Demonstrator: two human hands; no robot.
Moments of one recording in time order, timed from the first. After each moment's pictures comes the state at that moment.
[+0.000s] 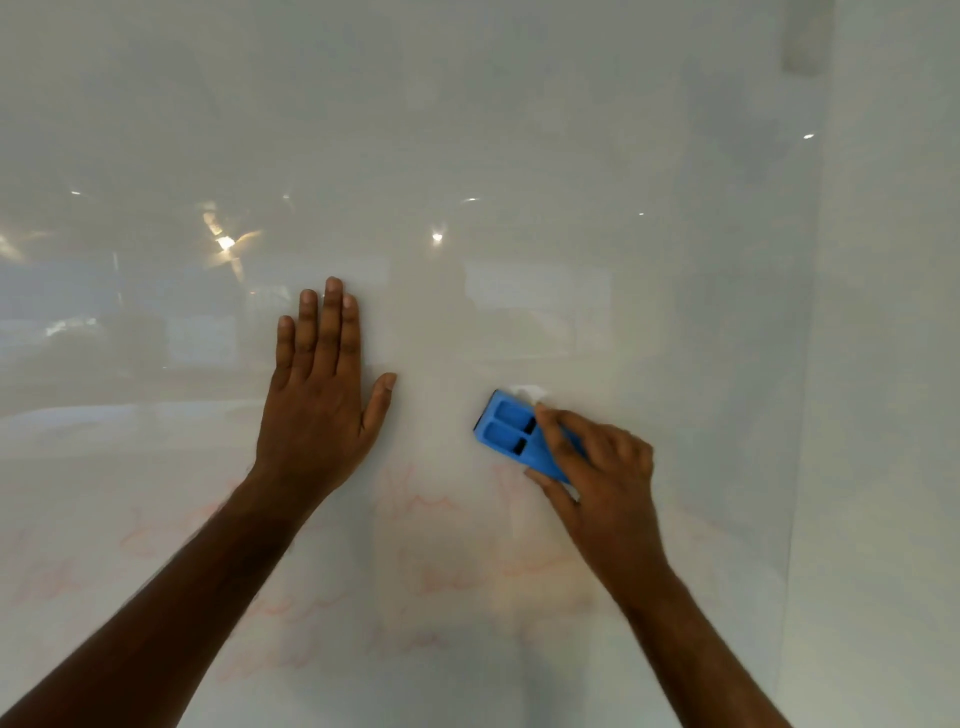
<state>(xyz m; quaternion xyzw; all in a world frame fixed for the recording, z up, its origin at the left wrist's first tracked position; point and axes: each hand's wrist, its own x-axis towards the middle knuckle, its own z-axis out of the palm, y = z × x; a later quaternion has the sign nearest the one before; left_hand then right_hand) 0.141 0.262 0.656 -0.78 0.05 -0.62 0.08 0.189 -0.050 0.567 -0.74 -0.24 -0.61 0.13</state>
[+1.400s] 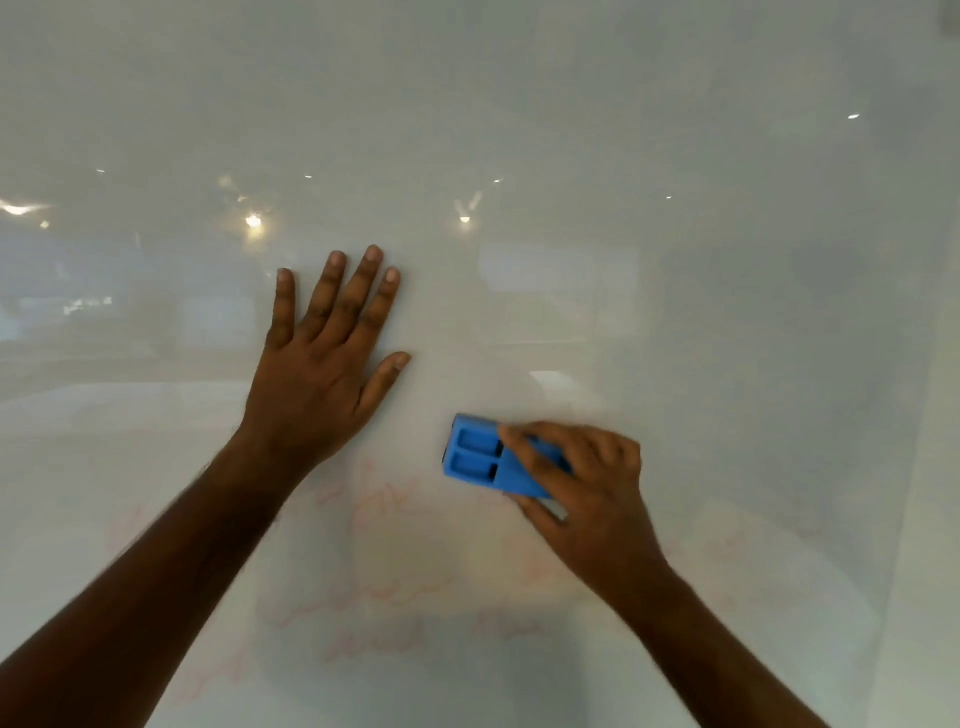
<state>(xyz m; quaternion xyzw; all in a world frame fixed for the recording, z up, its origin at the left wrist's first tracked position) 0.112 0.374 0.671 -0.76 0.09 -0.62 0.17 0.154 0.068 0.556 -0.74 -0.33 -0.58 0.11</state>
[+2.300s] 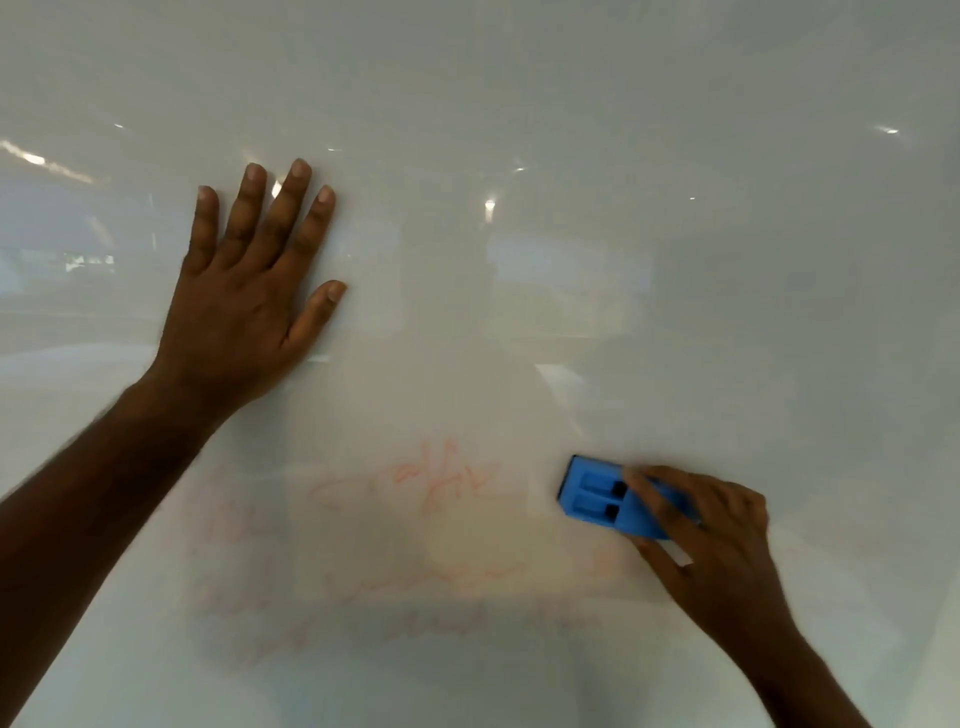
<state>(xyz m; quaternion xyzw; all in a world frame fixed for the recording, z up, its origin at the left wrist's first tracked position) 0.070 0.494 0.694 -0.76 0.06 -0.63 0.13 0.149 0.032 0.517 -0.76 -0.30 -0.57 0.05</state>
